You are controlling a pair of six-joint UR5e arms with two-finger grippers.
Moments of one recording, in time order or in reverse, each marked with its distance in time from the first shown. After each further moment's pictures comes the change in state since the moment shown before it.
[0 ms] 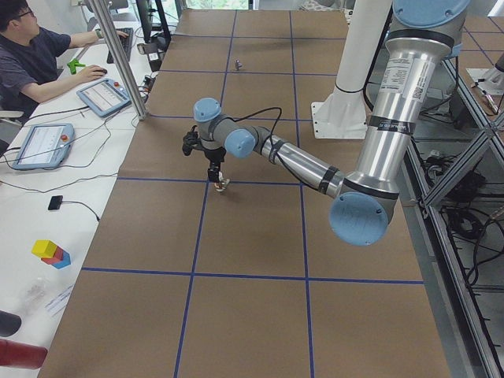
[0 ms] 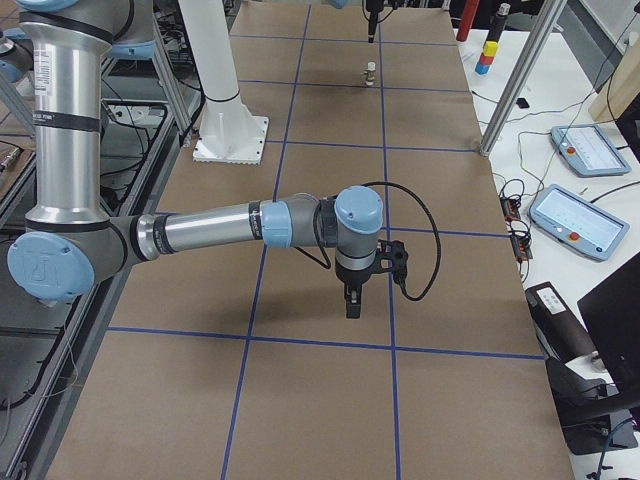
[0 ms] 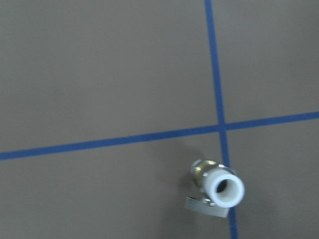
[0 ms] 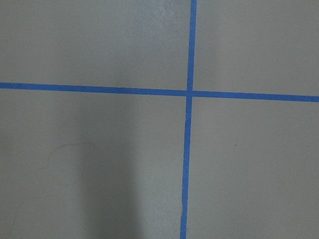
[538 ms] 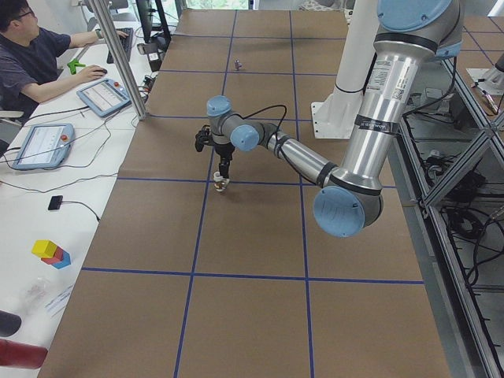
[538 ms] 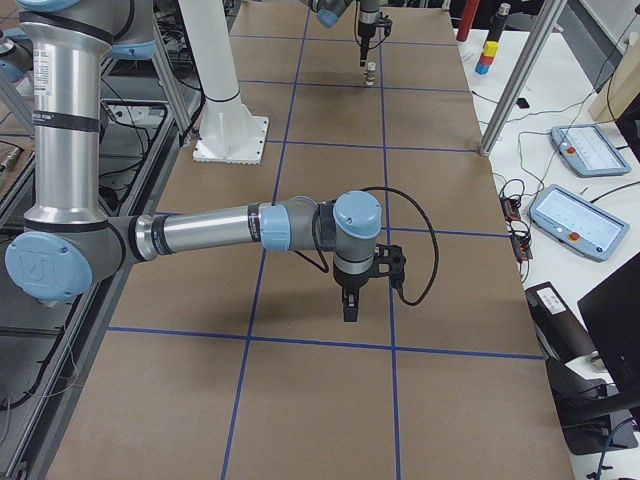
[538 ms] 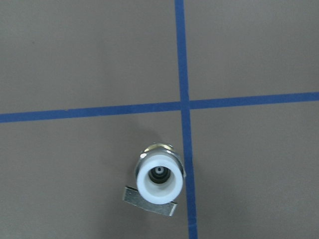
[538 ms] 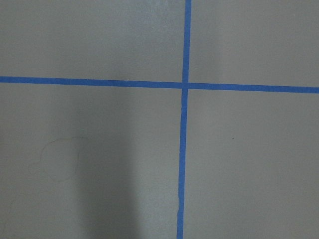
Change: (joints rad) left arm 0.125 -0.051 0.039 0.000 0.103 -0.121; right arm -0.003 0.000 -0.003 -0.001 0.006 0.008
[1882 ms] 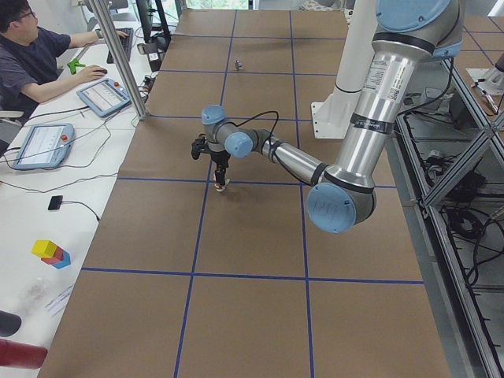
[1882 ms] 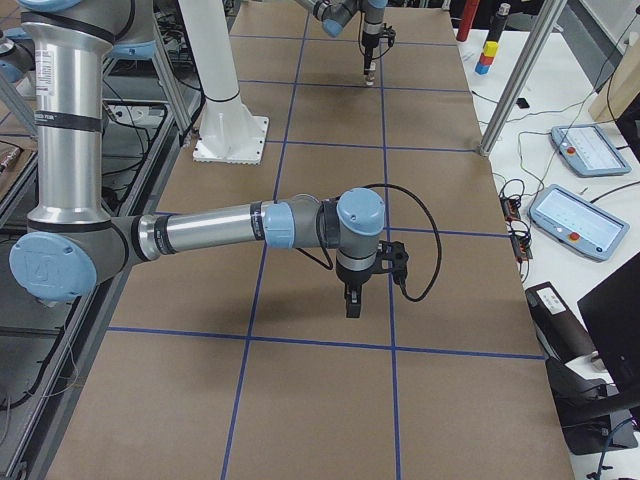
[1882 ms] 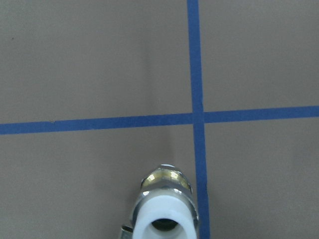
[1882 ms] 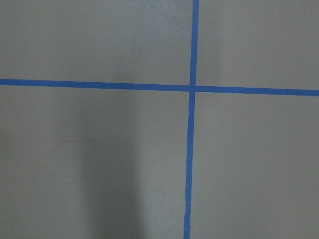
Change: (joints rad) left arm 0.004 -0.028 0.117 -0.068 0.010 0.004; right arm -0.010 0.010 -0.001 -0.002 0.007 0.002
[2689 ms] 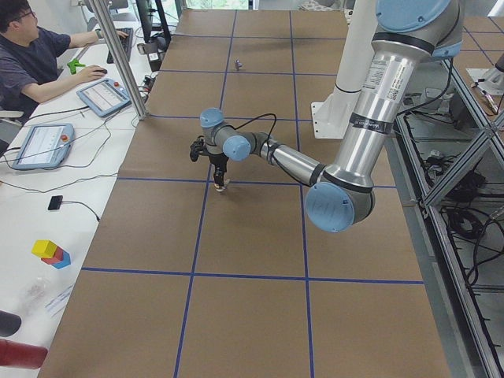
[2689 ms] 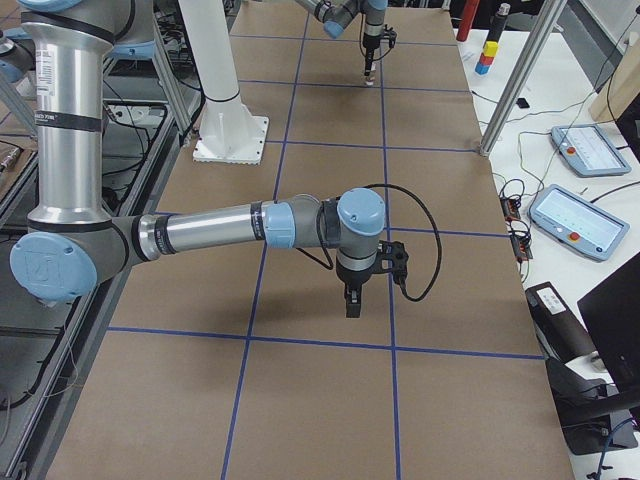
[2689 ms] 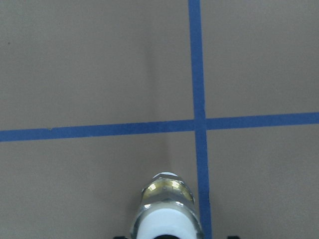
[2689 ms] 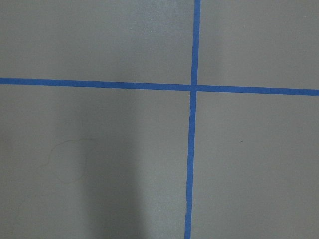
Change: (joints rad) left arm -0.002 -0.006 0.014 -0.009 0.000 -0.001; right arm -0.001 0.000 0.000 -0.001 0.001 0.000
